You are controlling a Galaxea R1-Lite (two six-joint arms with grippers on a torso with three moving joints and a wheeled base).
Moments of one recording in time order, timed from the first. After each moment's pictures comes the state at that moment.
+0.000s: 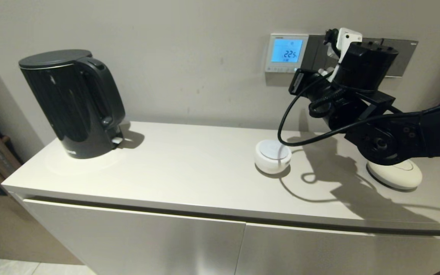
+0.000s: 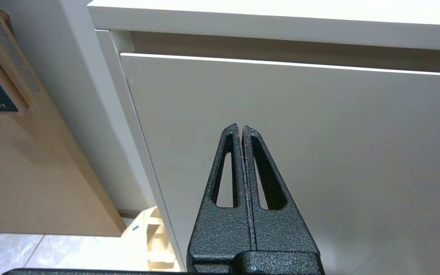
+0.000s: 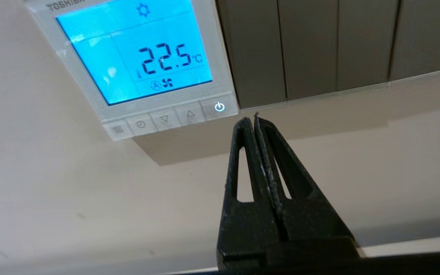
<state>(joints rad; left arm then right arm) 0.01 0.00 0.00 0.00 0.00 0.01 0.43 1.87 -1.34 -0.80 -0.51 0.06</state>
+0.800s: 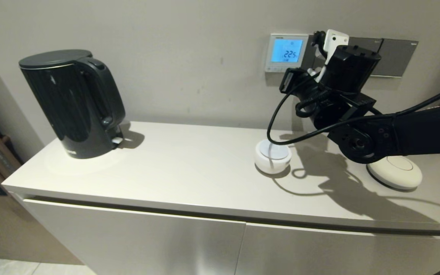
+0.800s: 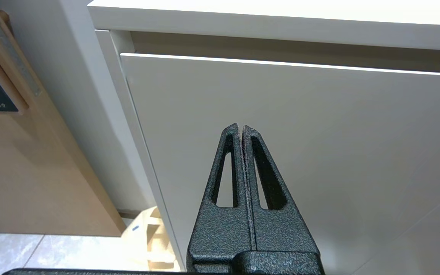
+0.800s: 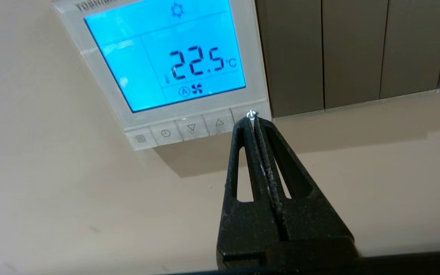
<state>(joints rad) 0.01 0.00 0.00 0.00 0.00 0.01 0.44 1.94 -1.40 -0.87 -0.51 0.04</state>
